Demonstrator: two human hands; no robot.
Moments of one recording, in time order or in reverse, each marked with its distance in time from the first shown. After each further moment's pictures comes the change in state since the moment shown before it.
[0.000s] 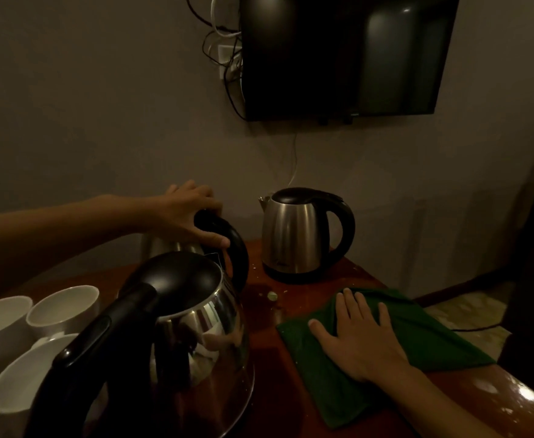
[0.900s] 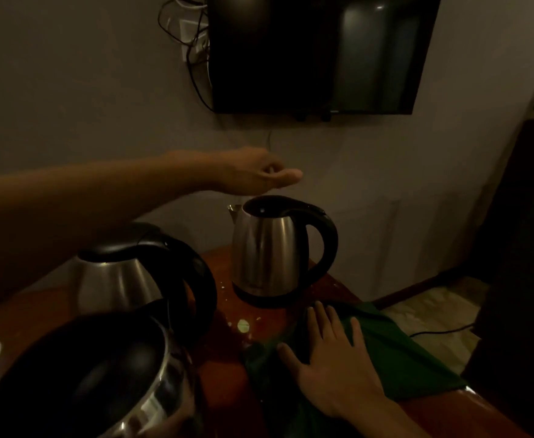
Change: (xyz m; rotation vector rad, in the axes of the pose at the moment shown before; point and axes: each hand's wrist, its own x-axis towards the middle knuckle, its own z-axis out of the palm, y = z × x) left_hand 0.145 0.077 -0.052 -0.390 -0.050 0.120; right_hand 0.030 -0.005 -0.005 0.028 -0.001 -0.003
